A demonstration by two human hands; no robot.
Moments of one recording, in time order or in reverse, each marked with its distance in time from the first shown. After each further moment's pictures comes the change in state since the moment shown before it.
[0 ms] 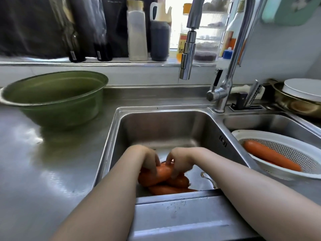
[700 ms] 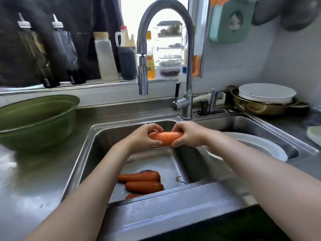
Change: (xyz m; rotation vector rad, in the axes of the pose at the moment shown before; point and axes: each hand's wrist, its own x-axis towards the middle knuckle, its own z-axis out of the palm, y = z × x) left_hand -0.055 0.089 -0.033 -0.410 0.638 0.505; right_hand -0.112 0.107 -0.048 0.355 0.609 0.015
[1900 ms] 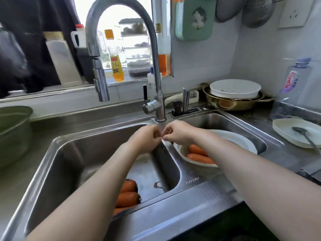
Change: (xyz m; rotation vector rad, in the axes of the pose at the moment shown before) left_hand 0.083 0.044 0.070 0.383 0.073 0.166; right_hand -0.004 0.049 -0.023 0.057 0.057 0.094
